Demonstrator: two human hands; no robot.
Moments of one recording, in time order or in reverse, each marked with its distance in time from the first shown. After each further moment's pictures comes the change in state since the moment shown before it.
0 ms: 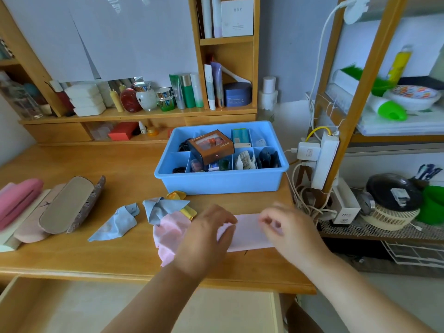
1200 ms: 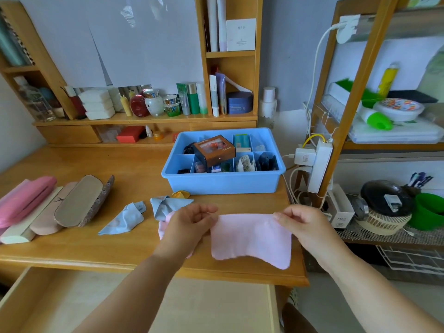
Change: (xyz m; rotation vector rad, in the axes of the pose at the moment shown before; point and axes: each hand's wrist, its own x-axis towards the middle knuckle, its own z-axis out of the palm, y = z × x) left_hand -0.007 -0.002 -0.035 -0.641 -0.040 -0.663; right_hand -0.015 -0.001 -0.035 0.523 -0.058 0.408
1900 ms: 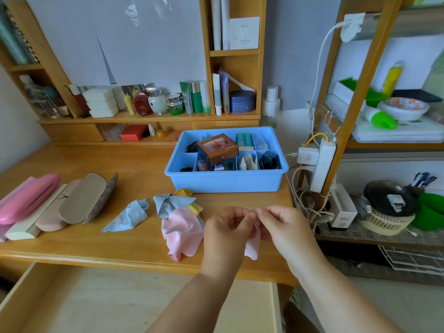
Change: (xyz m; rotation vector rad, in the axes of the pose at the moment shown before) left_hand -0.036 0.020 0.064 -0.213 0.083 0.178; right_hand -0.016 -0.038 0.044 0.163 0.084 0.038
